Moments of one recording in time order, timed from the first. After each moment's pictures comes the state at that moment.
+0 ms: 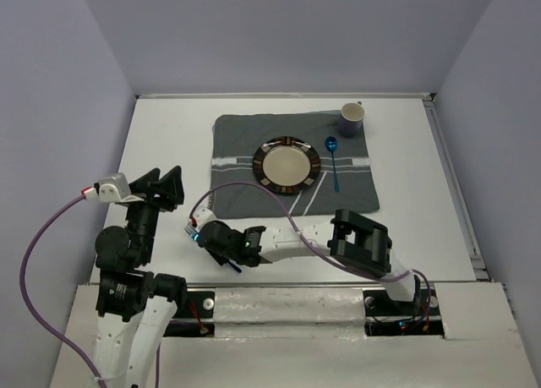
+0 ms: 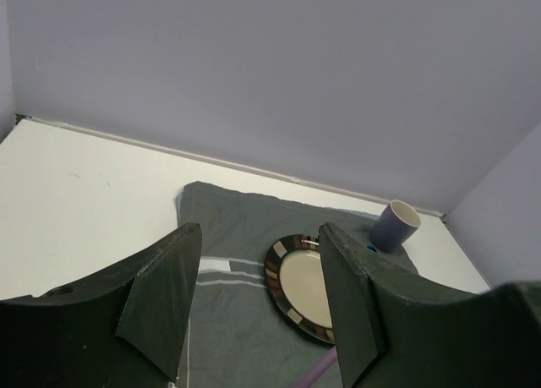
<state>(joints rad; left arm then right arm) -0.20 0.27 0.66 -0.17 -0.10 -0.39 1.34 2.14 1.50 -0.15 0.30 0.34</state>
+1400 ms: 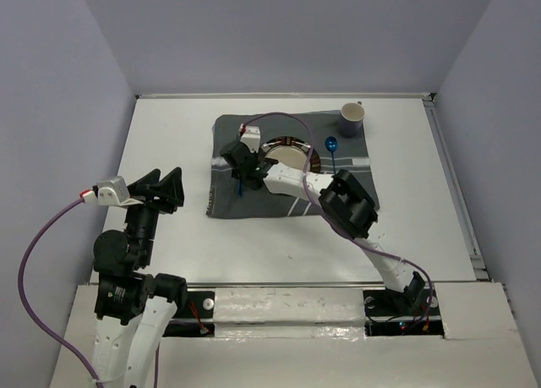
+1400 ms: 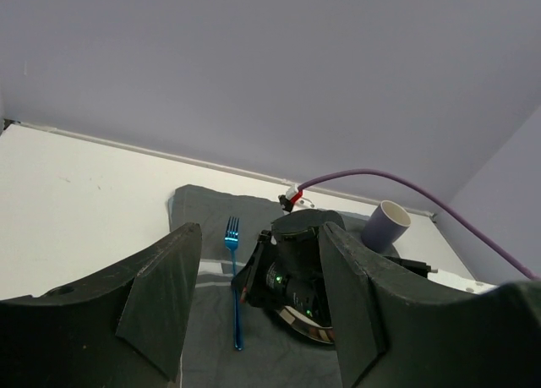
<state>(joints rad) -0.22 0.25 0.66 -0.17 -0.11 -0.39 0.92 2.39 1.94 -0.24 0.57 0.70</state>
